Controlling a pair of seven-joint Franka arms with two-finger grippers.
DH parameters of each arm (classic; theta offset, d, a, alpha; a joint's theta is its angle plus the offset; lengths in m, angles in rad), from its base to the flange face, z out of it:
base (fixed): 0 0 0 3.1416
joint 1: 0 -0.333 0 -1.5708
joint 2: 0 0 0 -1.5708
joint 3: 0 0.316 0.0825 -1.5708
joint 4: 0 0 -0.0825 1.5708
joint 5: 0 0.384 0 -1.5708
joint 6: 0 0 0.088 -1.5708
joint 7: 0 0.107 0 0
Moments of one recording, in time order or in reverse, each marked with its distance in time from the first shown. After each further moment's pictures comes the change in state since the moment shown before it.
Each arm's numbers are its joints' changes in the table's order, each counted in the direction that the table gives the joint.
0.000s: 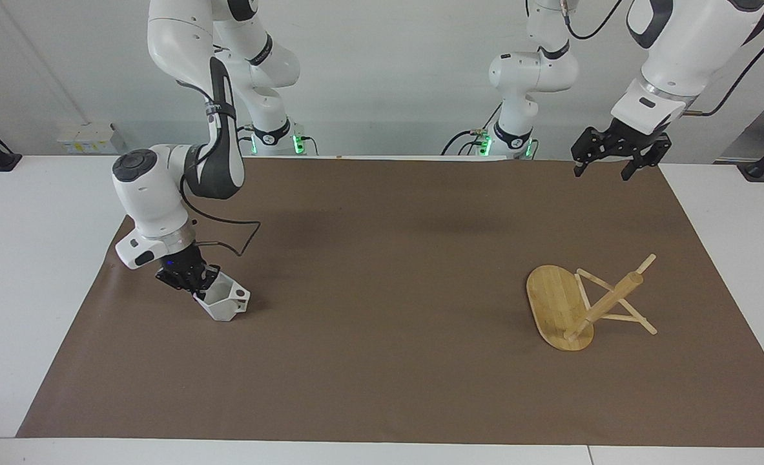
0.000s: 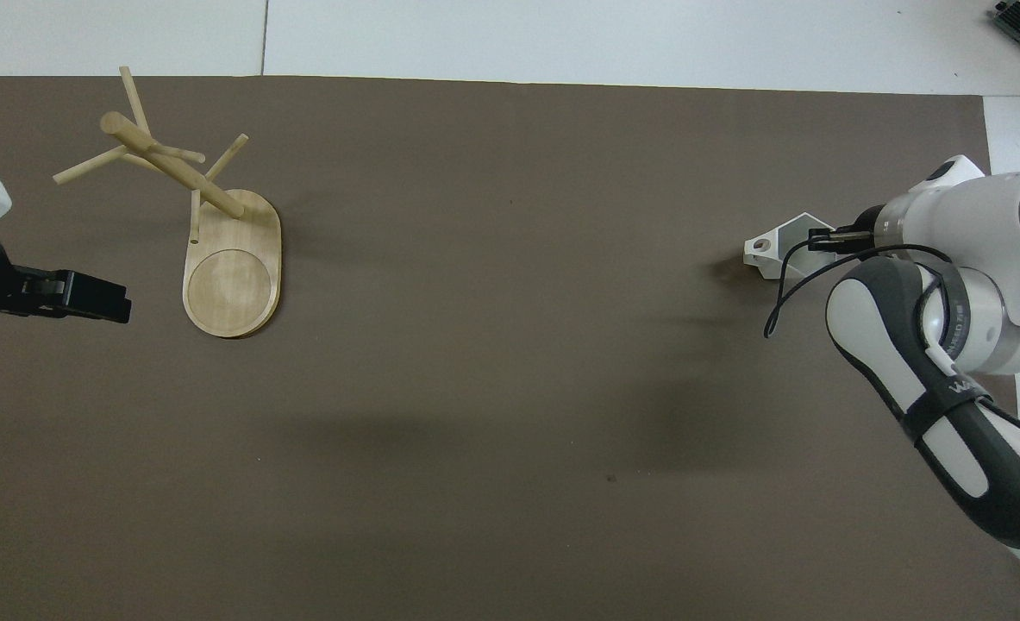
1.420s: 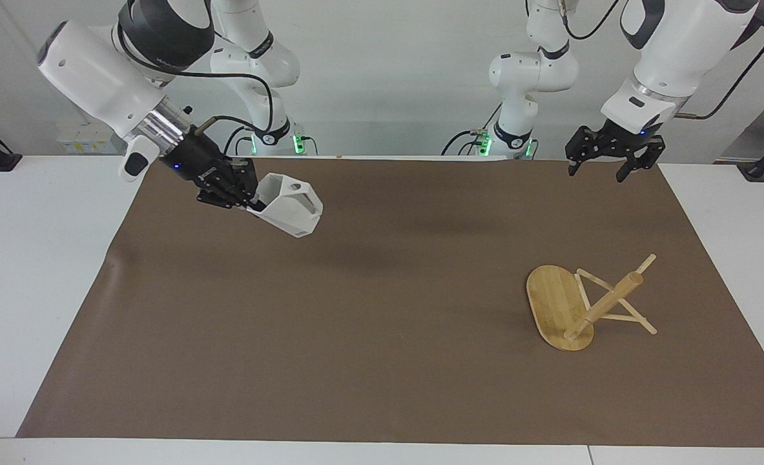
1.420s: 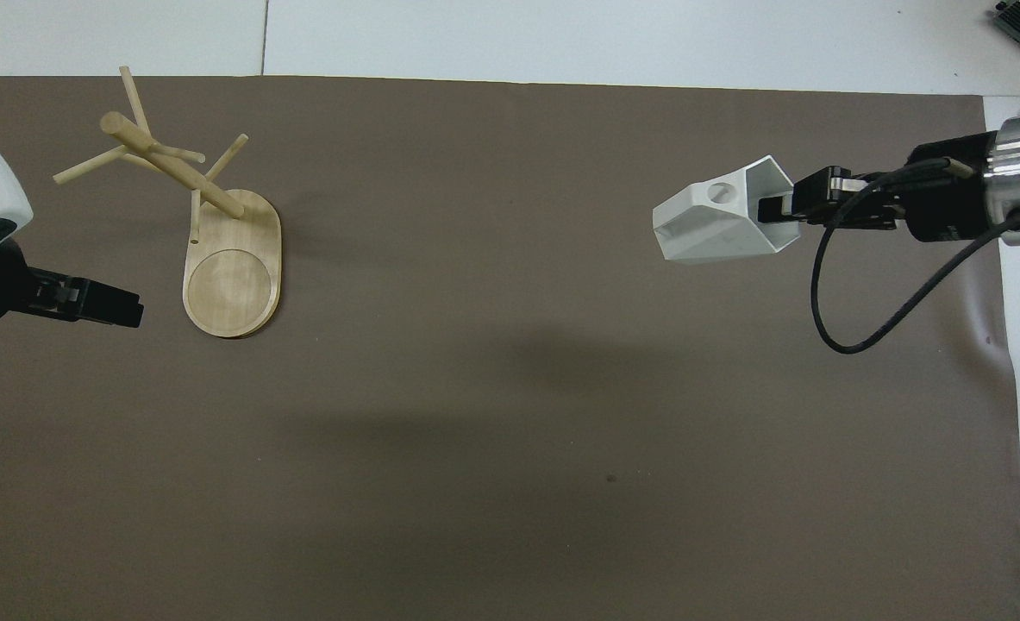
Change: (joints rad) left arm 0.002 -0.001 -0.015 0.004 0.000 -0.014 0.095; right arm -0.001 0.204 0.092 -0.290 0.662 0.579 0.000
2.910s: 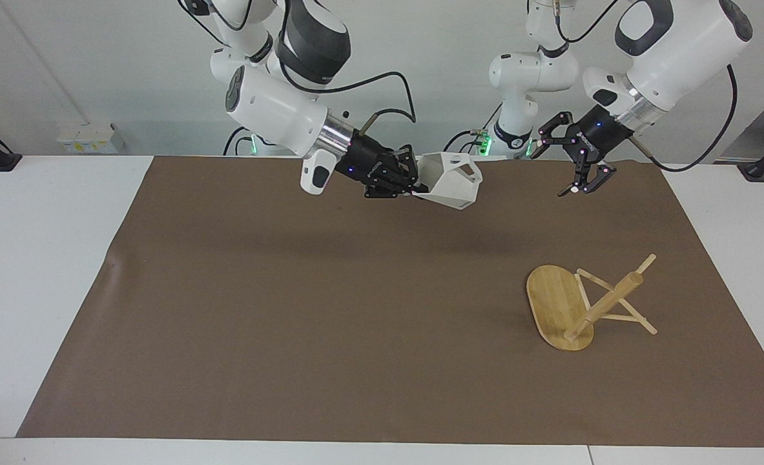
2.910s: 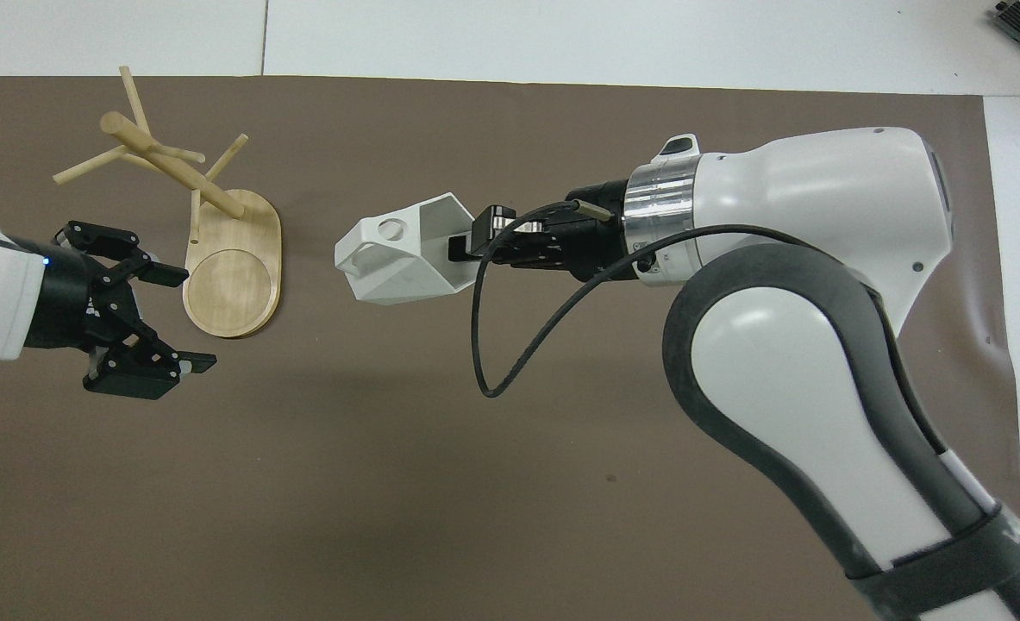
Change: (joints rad) left arm 0.001 0.060 0.002 0.152 -0.411 -0.108 0.961; right arm -0.005 -0.131 0.461 0.007 0.192 -0.352 0.166
